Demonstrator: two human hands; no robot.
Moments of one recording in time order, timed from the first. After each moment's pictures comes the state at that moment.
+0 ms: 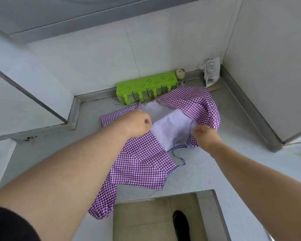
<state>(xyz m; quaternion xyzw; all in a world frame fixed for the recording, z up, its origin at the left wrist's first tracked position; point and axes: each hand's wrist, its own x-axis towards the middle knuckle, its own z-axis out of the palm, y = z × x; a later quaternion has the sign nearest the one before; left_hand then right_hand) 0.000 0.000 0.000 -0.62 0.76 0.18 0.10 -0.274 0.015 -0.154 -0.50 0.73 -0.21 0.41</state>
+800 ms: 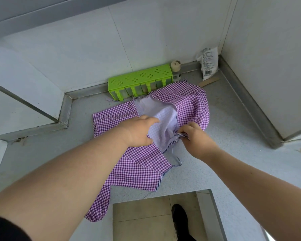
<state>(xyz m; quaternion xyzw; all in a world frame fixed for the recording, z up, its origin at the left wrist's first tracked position) -0.023 -0.004 -0.031 -0.54 0.79 0.19 0.21 -0.266 0.038 -0.136 -0.72 0.59 -0.20 0.31</state>
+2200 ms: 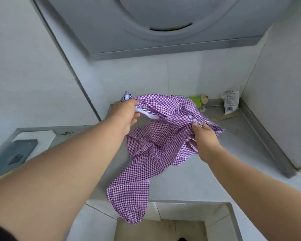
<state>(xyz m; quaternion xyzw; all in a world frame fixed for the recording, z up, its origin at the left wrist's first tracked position) 0.092 0.078 0.108 -0.71 0.27 0.41 -0.50 -0.147 0.076 0.007 -0.34 0.62 -0.43 0.57</state>
